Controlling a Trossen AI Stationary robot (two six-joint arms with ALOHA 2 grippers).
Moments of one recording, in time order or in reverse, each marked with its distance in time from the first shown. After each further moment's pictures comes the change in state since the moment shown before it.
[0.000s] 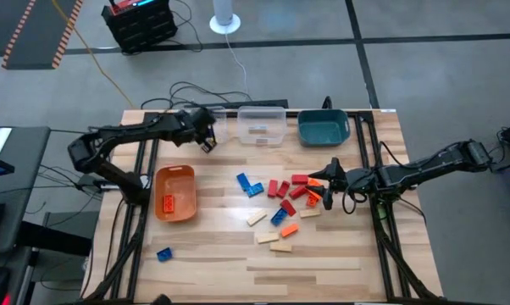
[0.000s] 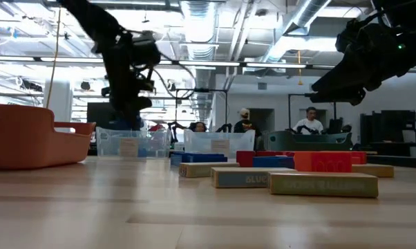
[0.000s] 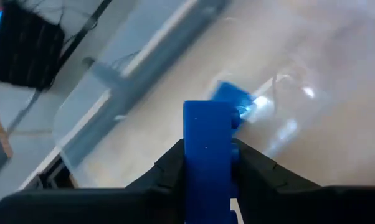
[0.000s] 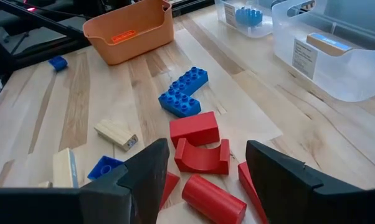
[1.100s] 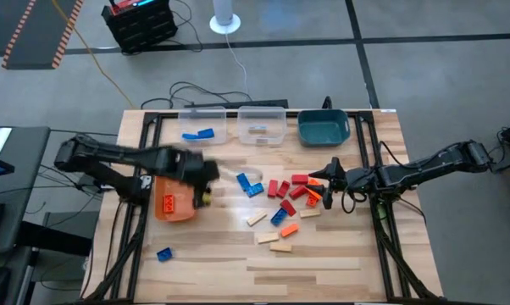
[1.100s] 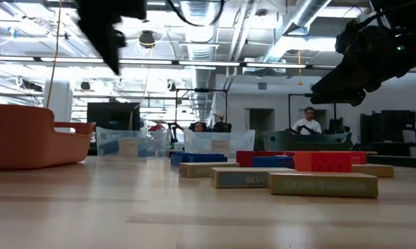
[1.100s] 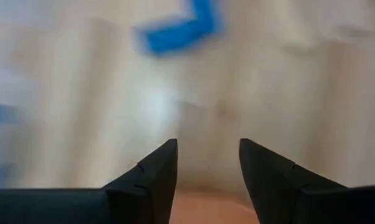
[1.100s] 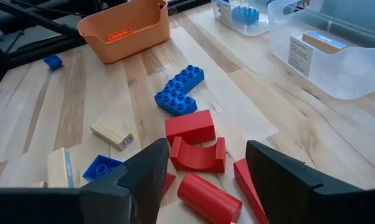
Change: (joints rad) left arm -0.736 -0.141 0.227 -0.477 0.337 -0.230; right arm -0.007 0.000 0.000 -0.011 0.000 0.001
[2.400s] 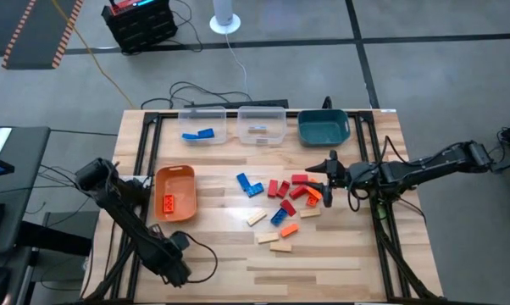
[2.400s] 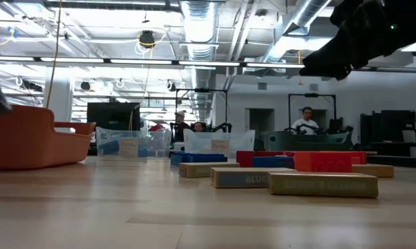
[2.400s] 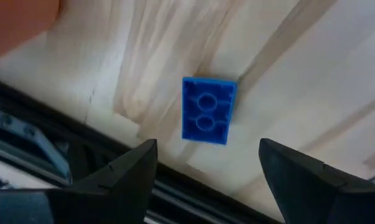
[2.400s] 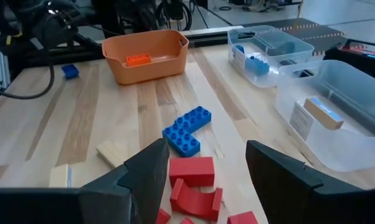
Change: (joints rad) left arm -0.733 0.379 -0.016 -0.183 0.343 -1.073; right arm -0.016 0.000 0.107 0.006 -0.028 -0.241
